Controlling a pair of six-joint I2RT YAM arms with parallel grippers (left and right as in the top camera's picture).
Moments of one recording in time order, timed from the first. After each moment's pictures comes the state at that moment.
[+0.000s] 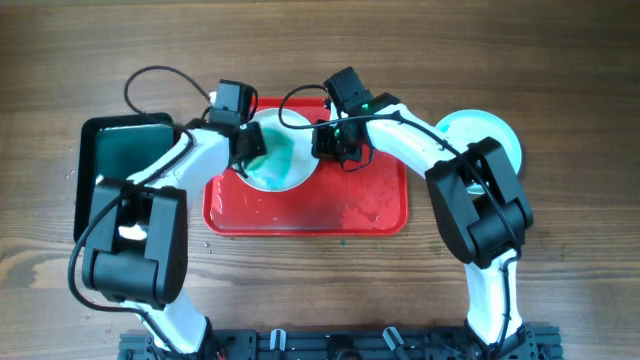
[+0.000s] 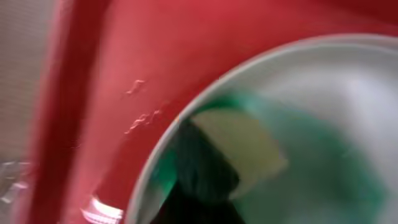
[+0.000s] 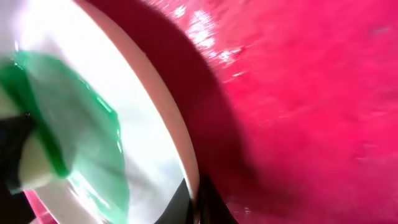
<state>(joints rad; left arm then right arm) -0.20 1.87 1.09 -0.44 -0.11 -0.44 0.52 2.18 1.49 -0.56 -0.40 0.63</state>
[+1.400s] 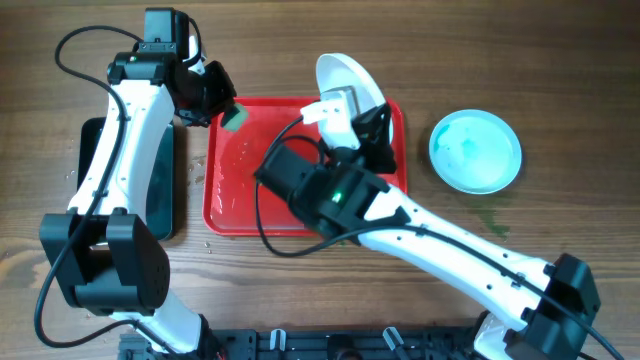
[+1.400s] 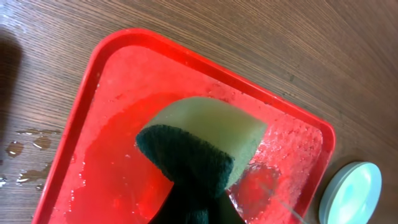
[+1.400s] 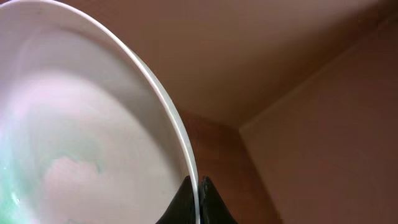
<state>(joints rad) -0.04 1.82 1.58 -0.95 0.26 -0.52 1.00 1.68 1.47 -0.99 1.43 0.47</state>
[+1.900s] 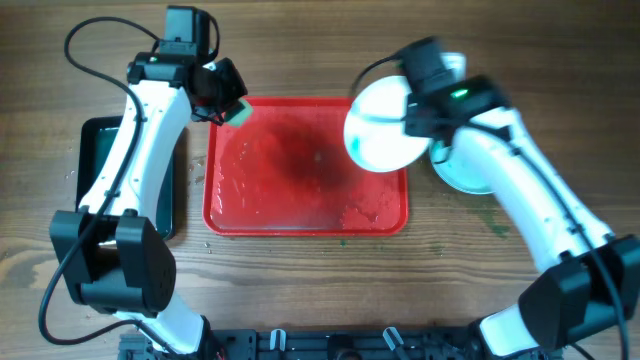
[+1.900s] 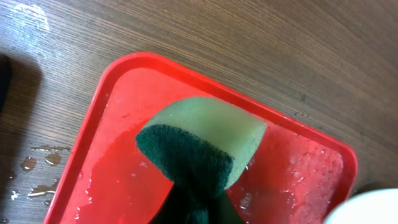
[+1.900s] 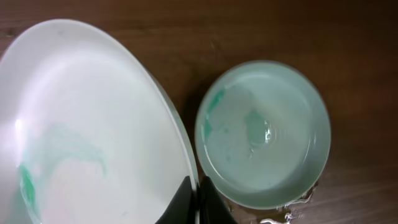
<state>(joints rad) -0.11 1.82 1.58 -0.89 0.10 -0.56 0.35 1.68 1.47 -1.01 0.33 0.42</state>
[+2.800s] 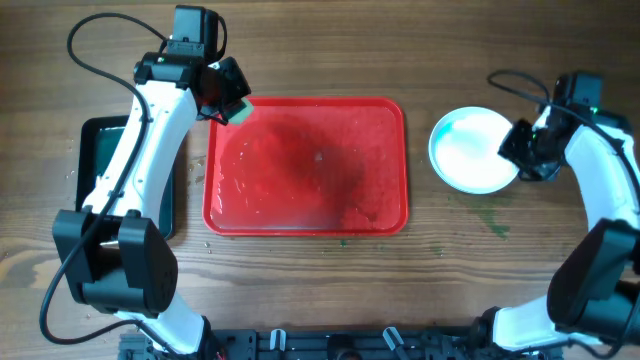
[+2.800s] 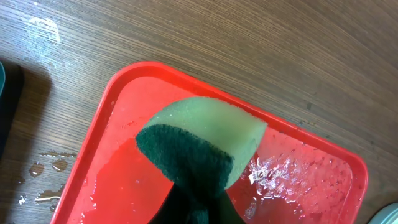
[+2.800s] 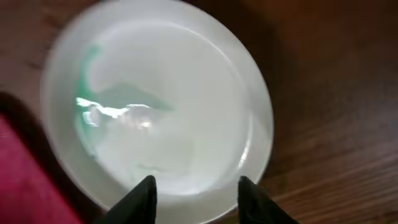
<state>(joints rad) -0.13 1.82 1.58 -0.87 0.04 -0.57 -0.26 1.67 1.22 -0.86 -0.12 0.30</state>
